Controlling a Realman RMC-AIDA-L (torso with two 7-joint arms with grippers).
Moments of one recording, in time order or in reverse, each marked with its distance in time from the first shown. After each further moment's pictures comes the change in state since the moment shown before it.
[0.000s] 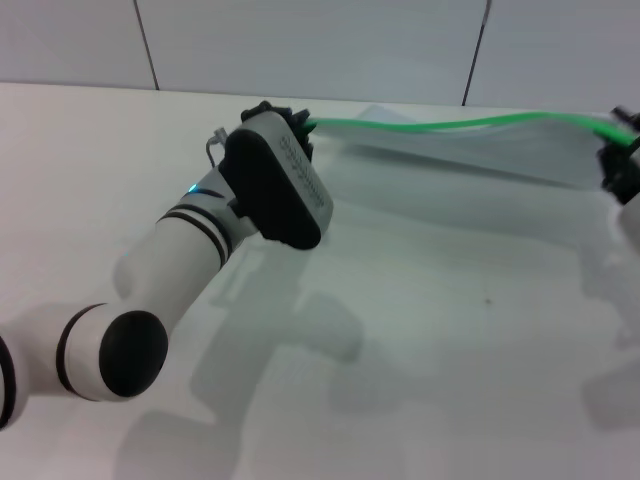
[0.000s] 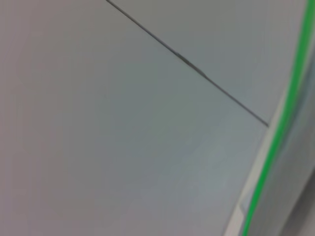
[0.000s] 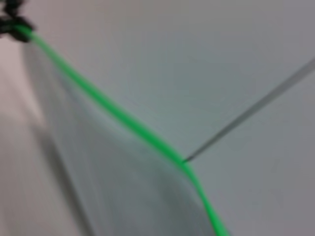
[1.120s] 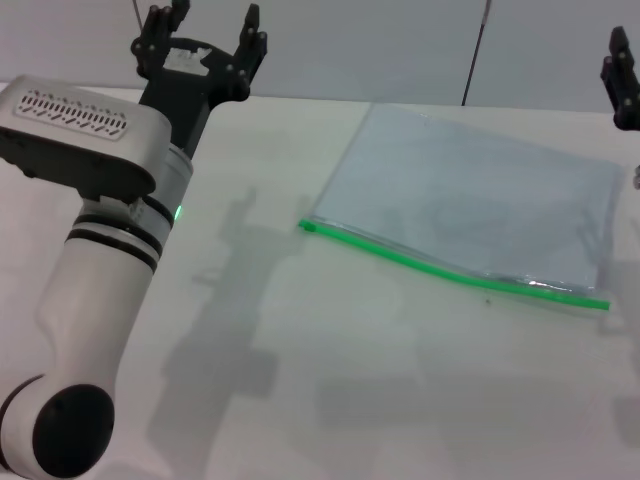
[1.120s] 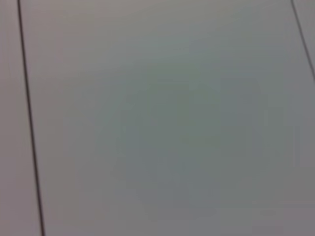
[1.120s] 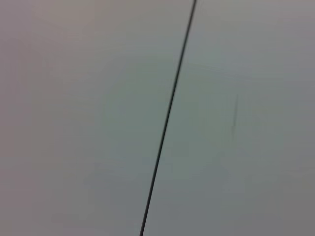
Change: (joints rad) left arm 0.230 0.062 -0.009 -0.258 0.141 0.434 -0.700; right arm 0.099 -0.010 -0.277 0.386 0.473 0.908 0.197
